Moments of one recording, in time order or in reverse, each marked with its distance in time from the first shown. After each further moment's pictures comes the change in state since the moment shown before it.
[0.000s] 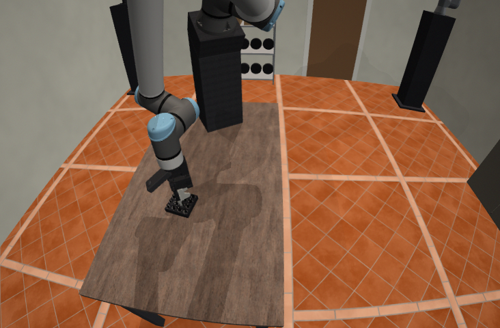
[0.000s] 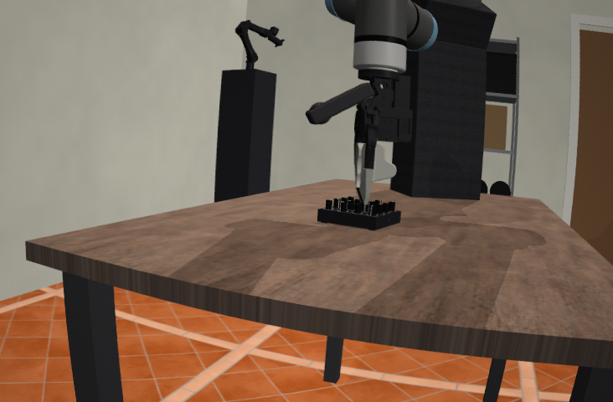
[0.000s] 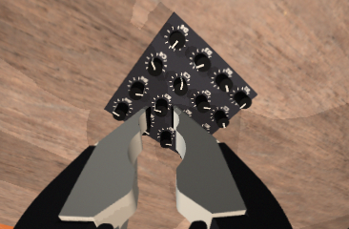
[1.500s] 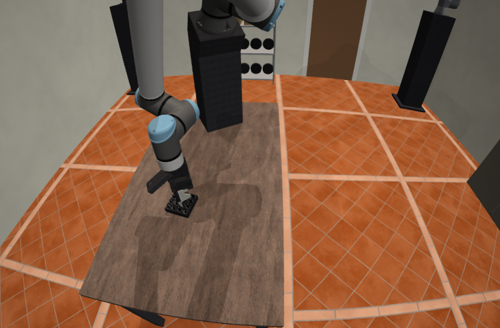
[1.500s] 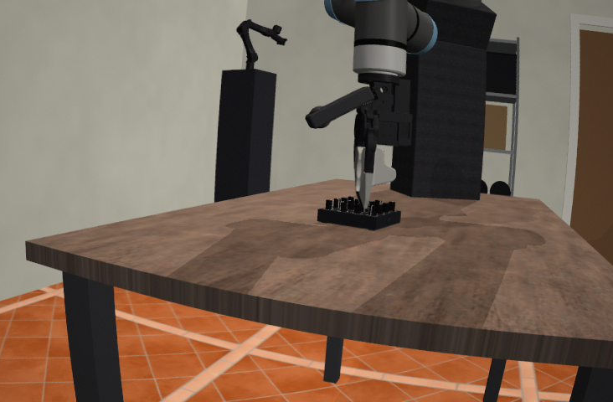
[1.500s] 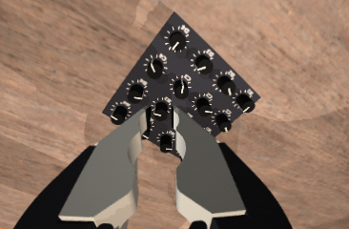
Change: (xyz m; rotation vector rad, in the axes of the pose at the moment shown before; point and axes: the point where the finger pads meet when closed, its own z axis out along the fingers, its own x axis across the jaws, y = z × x) arm 0.000 0.000 0.007 0.000 0.000 0.000
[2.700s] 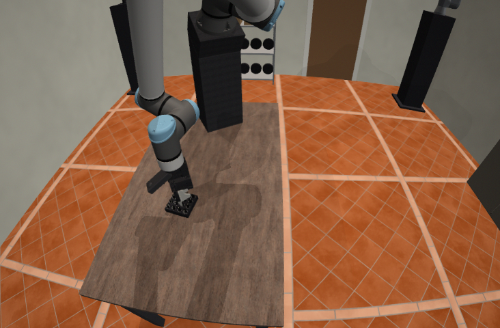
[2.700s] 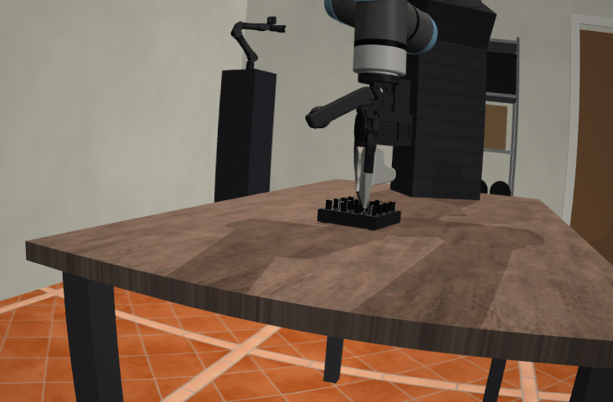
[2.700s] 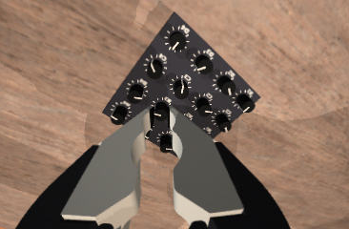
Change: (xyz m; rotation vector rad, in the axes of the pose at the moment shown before) arm 0.000 0.000 0.000 0.000 0.000 0.000
